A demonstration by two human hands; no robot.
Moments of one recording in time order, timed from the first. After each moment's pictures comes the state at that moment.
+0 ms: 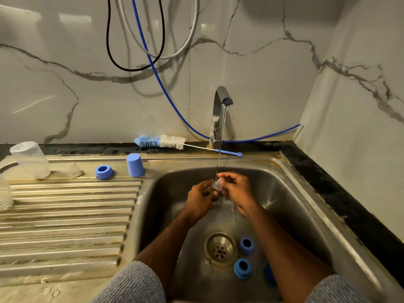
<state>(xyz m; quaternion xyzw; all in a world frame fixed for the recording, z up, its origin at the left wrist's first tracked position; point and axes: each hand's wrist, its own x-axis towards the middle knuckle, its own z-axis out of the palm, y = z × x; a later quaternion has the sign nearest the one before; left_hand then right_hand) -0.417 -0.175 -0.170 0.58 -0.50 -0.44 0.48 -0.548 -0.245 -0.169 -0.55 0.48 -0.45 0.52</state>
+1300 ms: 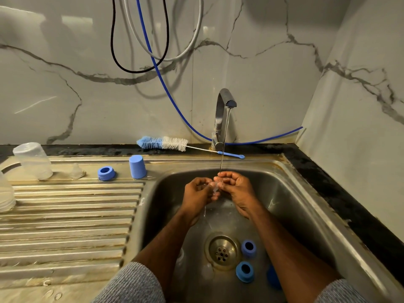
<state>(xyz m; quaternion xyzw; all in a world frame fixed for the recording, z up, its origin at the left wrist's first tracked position) -0.409 -0.183 -0.166 0.49 -0.35 -0.53 0.60 -0.550 -0.249 -0.168 -0.55 0.39 -0.44 0.59</state>
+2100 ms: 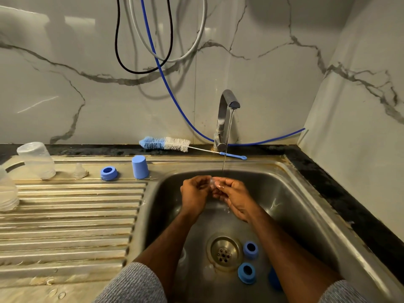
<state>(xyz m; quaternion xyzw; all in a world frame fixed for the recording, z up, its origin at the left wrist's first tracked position) -0.406 -0.180 -0.159 0.57 -0.44 -0.33 0.61 -0.536 -0.238 -0.168 -0.51 0.37 -0.40 0.66</state>
